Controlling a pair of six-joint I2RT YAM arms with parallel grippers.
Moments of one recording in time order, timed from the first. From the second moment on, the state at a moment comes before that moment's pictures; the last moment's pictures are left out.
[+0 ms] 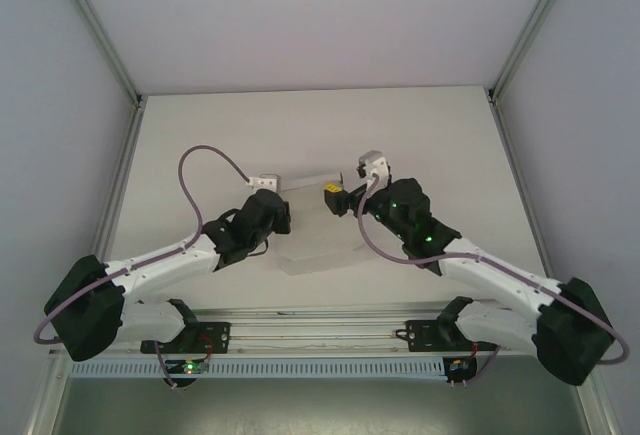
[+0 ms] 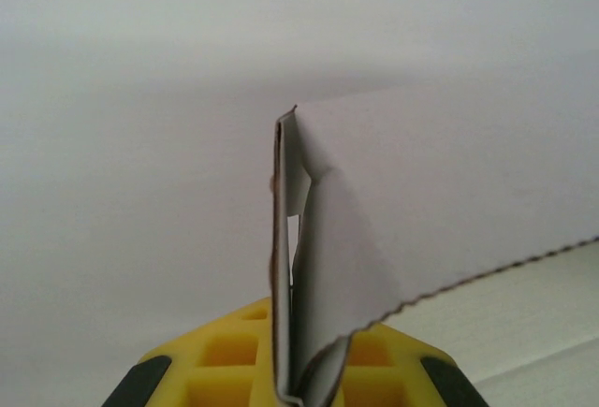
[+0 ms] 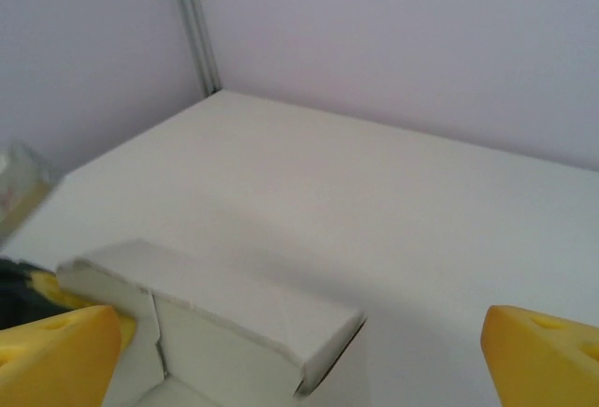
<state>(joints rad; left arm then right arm) -0.75 1.24 0.65 -0.08 -0.25 -0.56 0.69 1.06 0.58 0.30 0.04 0.14</state>
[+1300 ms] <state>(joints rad) -0.82 2.07 1.56 -0.96 -0.22 0.65 0.56 0.62 0.48 -0.19 0.24 0.28</state>
